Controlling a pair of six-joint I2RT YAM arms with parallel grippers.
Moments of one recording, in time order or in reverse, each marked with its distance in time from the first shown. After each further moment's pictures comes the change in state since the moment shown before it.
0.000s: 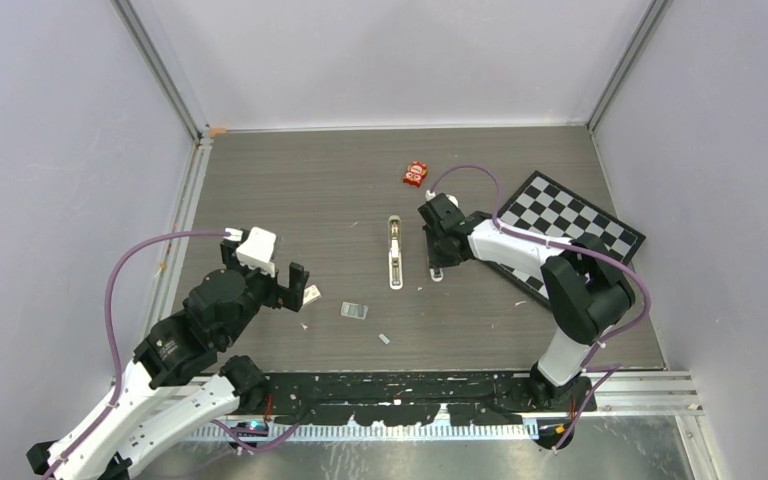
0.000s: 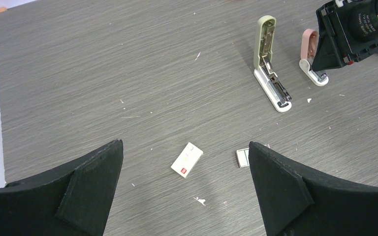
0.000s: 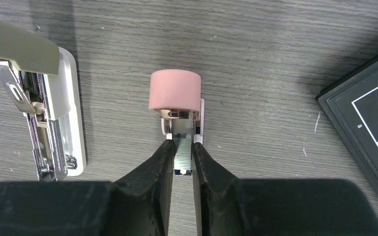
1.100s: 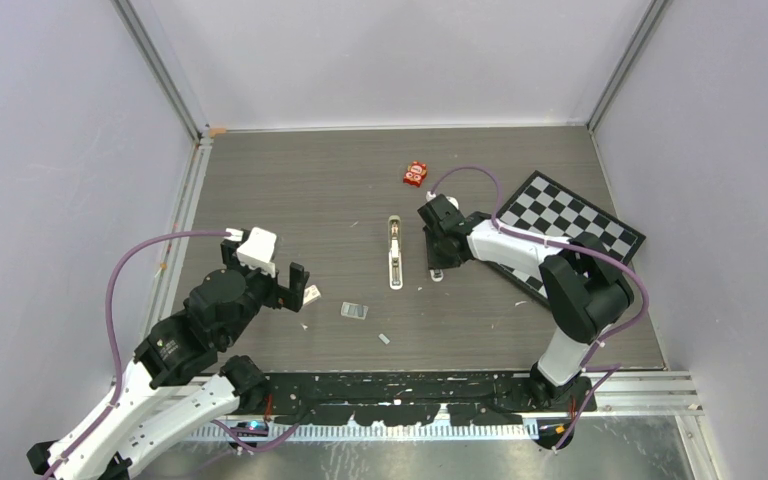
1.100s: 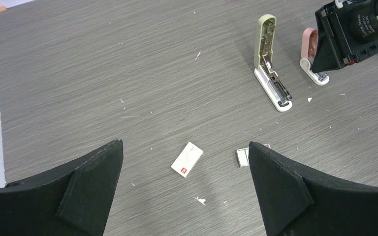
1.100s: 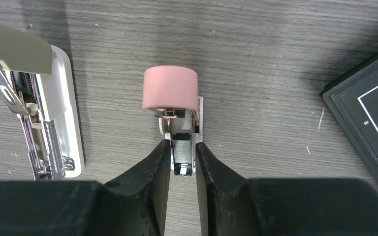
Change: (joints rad) left arm 0.000 0.000 -0.002 0.000 0.000 0.000; right arm 0.000 0.007 -0.003 -0.002 0.000 0.018
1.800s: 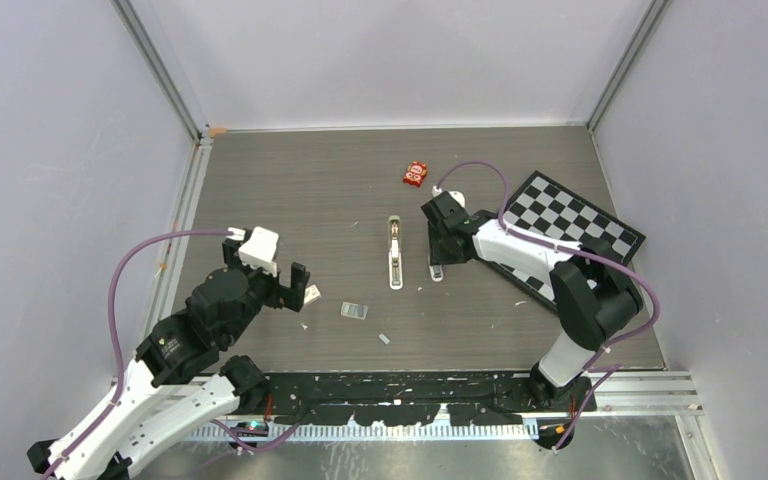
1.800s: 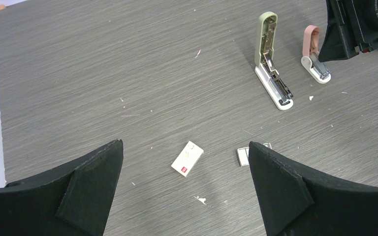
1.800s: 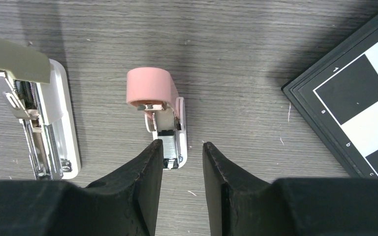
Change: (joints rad) left arm 0.000 0.010 -0.001 0.000 0.000 0.001; right arm -0.007 -0.055 0.002 -0.029 0.065 0.015
